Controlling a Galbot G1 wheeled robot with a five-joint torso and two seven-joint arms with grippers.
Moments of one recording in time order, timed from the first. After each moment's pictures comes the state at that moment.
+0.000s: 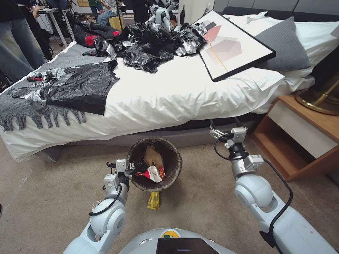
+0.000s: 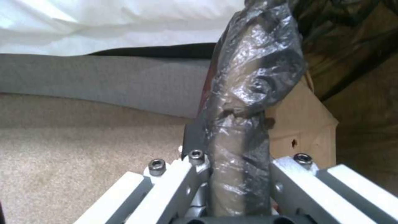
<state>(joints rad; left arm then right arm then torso) 1.52 -1.19 -0.28 -2.17 -0.51 0.32 -0.49 -1.35 0.94 0.34 2.11 0.38 0.08 0.40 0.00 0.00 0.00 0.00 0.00</state>
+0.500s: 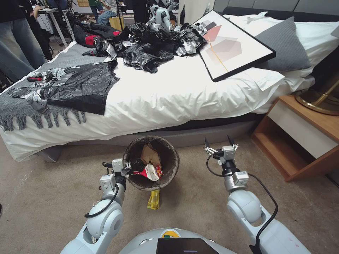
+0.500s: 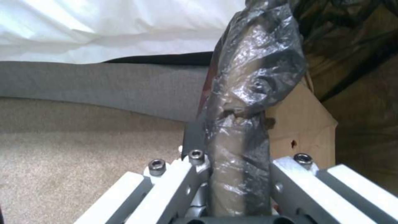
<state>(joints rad) 1.55 -1.19 -0.30 -2.19 -0.50 0.31 -0.49 -1.43 1.00 0.28 2.01 0.24 0.14 0.39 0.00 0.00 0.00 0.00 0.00</state>
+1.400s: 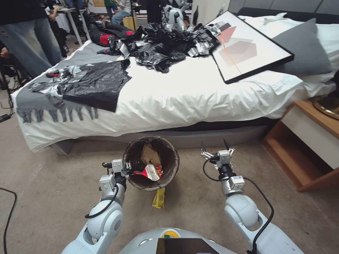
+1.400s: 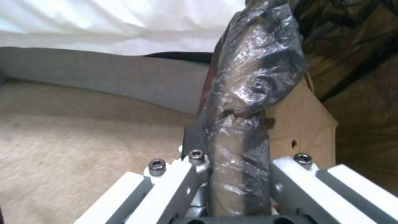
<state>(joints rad) 1.55 -1.19 -0.30 -2.20 -0.51 0.30 -0.50 -1.43 1.01 0.25 2.00 0.22 0.14 0.39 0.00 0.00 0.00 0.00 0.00</state>
